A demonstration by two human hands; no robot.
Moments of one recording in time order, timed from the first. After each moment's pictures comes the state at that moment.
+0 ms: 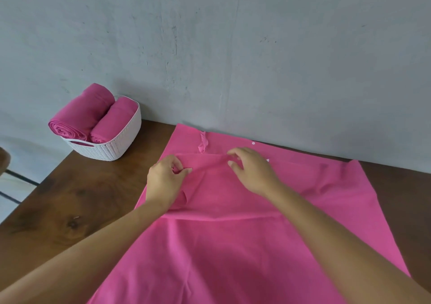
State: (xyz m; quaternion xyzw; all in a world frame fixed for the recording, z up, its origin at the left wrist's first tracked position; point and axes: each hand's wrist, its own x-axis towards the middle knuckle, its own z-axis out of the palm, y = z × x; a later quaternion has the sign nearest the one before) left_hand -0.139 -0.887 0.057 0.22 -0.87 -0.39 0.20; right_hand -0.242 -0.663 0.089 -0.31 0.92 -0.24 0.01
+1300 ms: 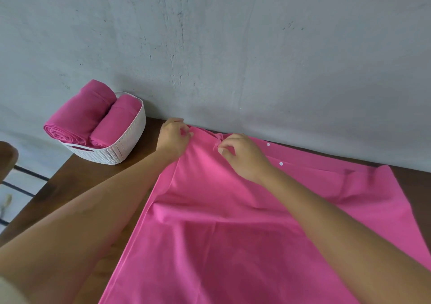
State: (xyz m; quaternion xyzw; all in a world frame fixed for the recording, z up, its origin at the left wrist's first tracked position) left_hand -0.264 -0.954 0.066 0.18 -0.91 -0.34 0.14; right_hand -0.289 -0.727 0.089 -0.36 0.88 -0.30 0.04
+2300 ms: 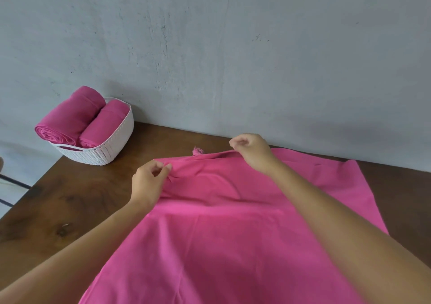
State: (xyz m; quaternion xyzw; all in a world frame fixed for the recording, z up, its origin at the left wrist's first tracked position) left_hand -0.145 -0.913 0.042 0.25 -0.81 -0.50 0.16; right_hand -0.295 -0.662 0.103 -0.17 0.87 -0.45 0.09
